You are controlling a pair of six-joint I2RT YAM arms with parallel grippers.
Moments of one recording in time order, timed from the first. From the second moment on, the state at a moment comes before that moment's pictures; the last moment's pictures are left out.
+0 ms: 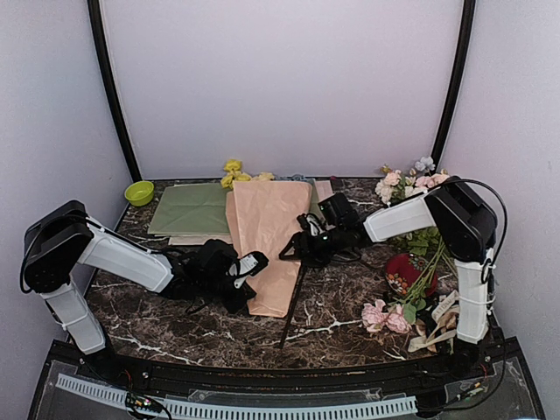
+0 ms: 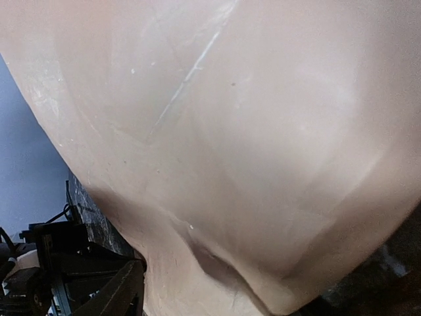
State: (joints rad) left arm -0.90 1.70 0.71 0.13 0.04 0.00; right arm 0.68 2.07 1.23 0.02 -0.58 0.68
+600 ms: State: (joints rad) left arm -0.90 1.70 0.71 0.13 0.04 0.00; right arm 0.71 2.10 1.21 0.20 -0.72 0.76
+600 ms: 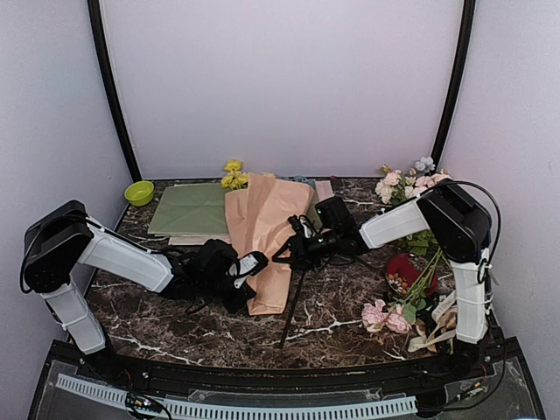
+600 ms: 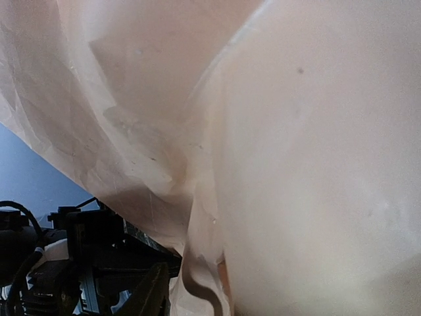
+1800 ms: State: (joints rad) left arm -0.90 1.70 0.71 0.13 0.05 -0.01; right arm 0.72 1.95 0.99 0.18 -0.64 0.86
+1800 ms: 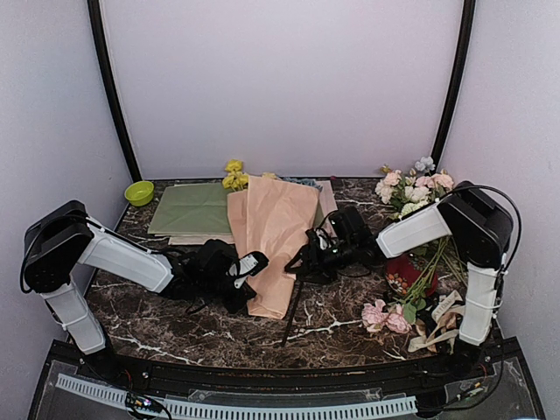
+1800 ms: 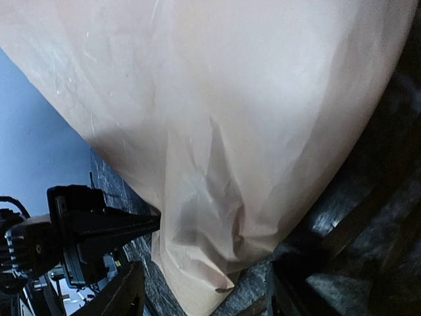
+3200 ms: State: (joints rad) left arm -0.90 1.70 0.71 0.13 0.05 -0.01; right arm 0.64 2.14 1.24 0.33 -0.75 0.85
